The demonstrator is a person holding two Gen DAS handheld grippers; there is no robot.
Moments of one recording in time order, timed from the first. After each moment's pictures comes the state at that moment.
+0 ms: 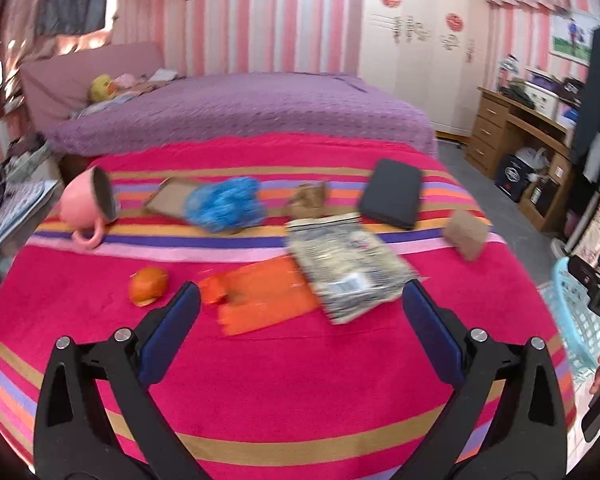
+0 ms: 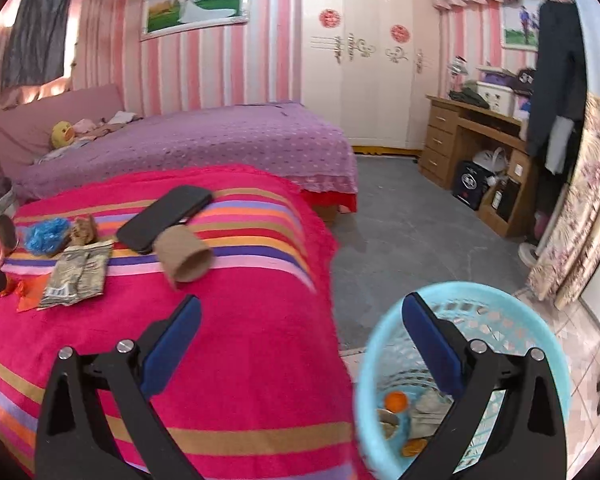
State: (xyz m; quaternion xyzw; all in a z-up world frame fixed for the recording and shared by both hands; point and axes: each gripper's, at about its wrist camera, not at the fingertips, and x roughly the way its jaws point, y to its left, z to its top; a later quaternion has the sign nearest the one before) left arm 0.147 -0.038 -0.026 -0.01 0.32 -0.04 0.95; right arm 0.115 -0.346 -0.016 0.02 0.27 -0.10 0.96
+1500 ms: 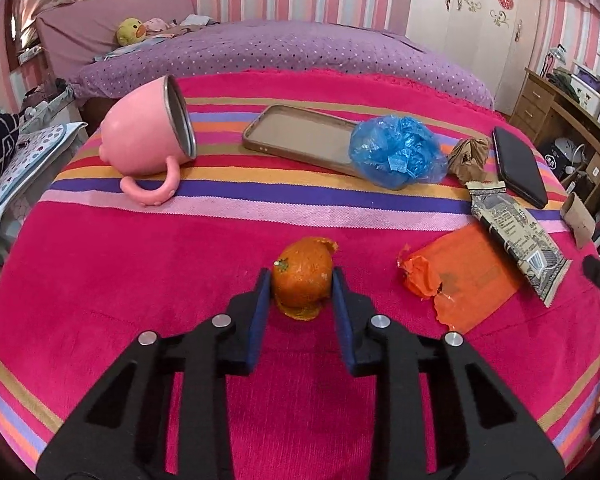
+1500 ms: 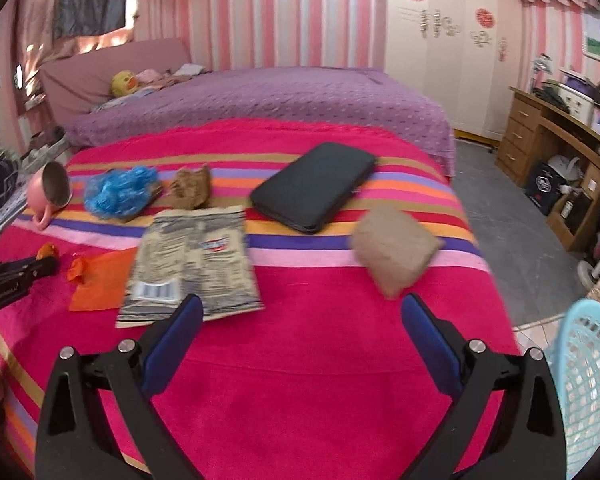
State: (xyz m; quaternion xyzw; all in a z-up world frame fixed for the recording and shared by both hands) left arm 0.203 0.086 -0.076 -0.03 0.41 0.01 0.91; right arm 0.187 -0.202 -0.046 0.00 0.34 0.03 0.94
